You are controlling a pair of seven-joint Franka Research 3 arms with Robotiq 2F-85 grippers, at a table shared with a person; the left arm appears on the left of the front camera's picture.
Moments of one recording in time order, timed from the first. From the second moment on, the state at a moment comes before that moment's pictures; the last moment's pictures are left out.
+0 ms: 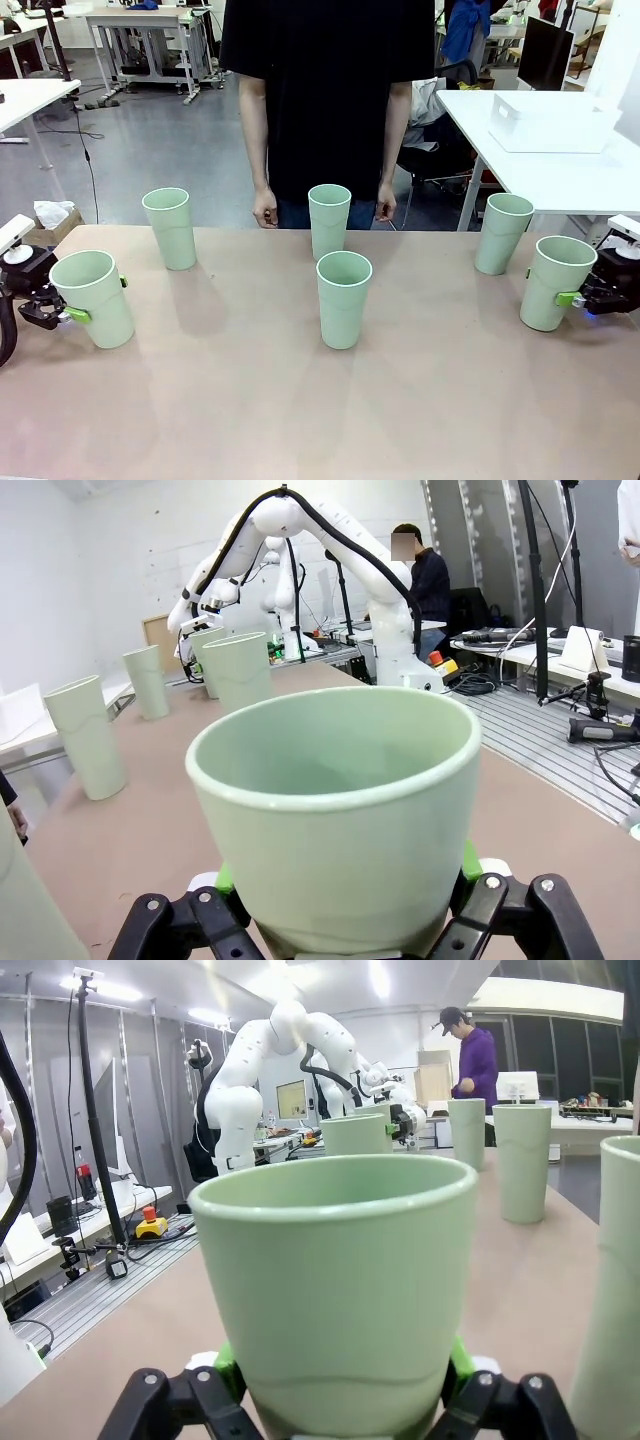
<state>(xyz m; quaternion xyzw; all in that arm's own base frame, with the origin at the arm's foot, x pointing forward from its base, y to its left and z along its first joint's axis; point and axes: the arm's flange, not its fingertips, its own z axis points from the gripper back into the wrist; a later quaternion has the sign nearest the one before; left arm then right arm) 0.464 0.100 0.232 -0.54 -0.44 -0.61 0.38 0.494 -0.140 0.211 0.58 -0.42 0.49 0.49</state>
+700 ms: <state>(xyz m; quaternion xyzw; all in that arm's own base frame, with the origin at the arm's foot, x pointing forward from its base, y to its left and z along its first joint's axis) 0.468 0.094 0.238 -0.55 -0.43 -0.60 0.38 0.492 -0.138 0.211 0.59 -0.42 0.49 0.48</state>
